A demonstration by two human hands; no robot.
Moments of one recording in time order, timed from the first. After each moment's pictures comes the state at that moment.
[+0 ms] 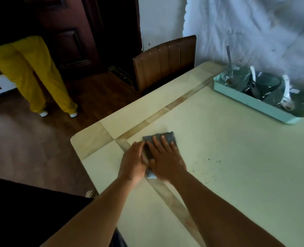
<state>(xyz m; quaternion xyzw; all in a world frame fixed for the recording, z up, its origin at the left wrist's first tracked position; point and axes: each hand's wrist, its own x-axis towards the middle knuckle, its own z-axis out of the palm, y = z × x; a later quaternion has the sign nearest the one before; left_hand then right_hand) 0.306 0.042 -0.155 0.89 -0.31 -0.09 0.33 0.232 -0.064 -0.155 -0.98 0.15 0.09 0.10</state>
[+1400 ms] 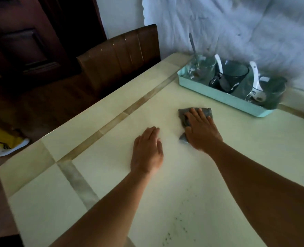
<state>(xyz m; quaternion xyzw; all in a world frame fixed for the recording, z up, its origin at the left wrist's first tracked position) 0.266 -0.139 -0.173 0.88 -0.41 -0.04 0.23 0.174 -0.297 -0.155 -0.94 0.33 0.00 0.12</state>
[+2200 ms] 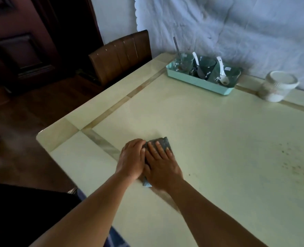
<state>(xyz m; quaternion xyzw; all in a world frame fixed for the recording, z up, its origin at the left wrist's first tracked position) 0.189 0.016 -0.146 0.87 -0.41 -0.10 0.24 0.082 -0.046 -0.154 -0.96 0.24 0.07 0.15</state>
